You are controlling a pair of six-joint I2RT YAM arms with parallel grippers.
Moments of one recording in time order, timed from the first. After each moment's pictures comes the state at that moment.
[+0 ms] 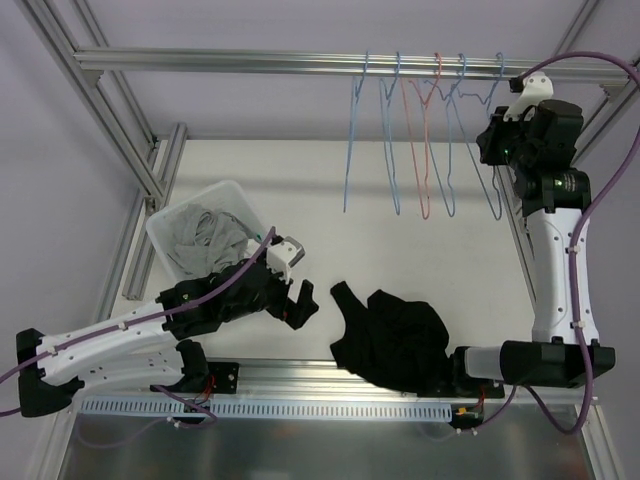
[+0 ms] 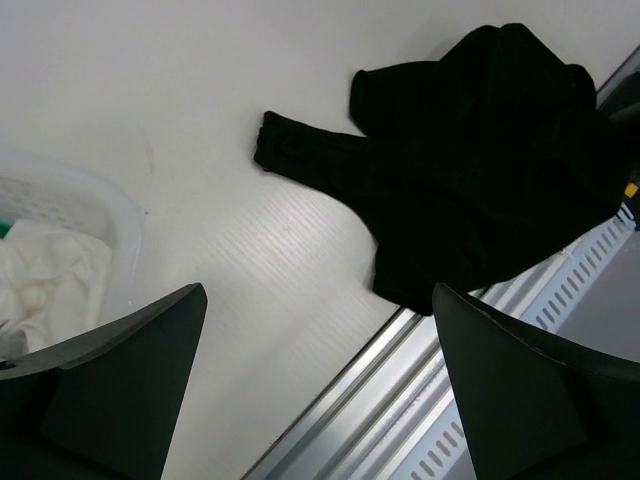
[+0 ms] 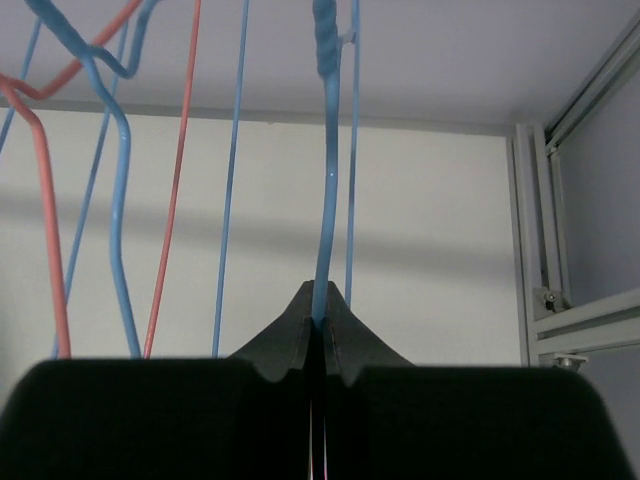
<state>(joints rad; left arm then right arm) -1.13 0.82 0.77 -0.49 -0.19 -0.39 -0.02 1.33 1.68 -0.67 -0.16 -0.01</state>
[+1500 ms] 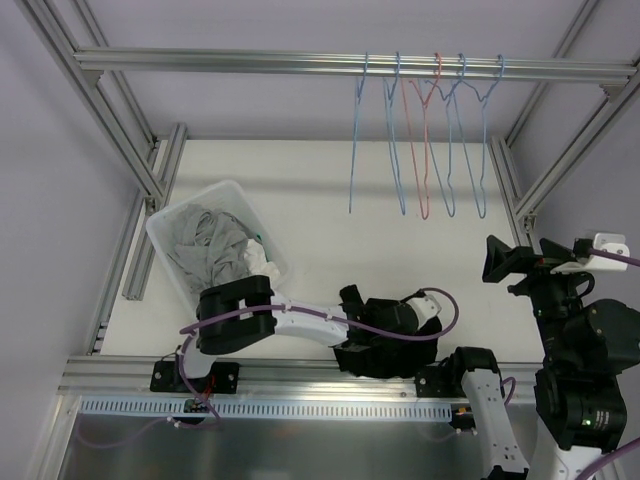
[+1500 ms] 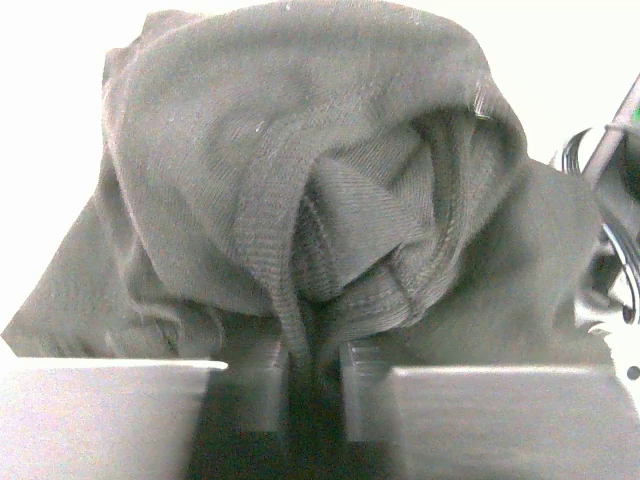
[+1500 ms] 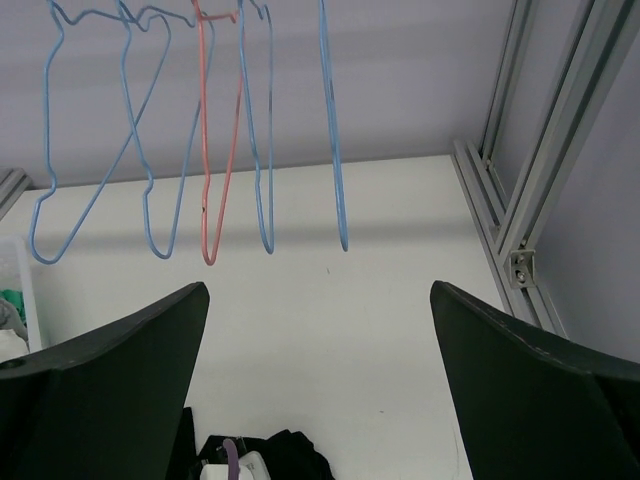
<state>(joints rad) -1.41 2.01 1.24 -0.01 -0.20 -0.28 -0.05 0.43 1.27 -0.84 -0.06 0.10</state>
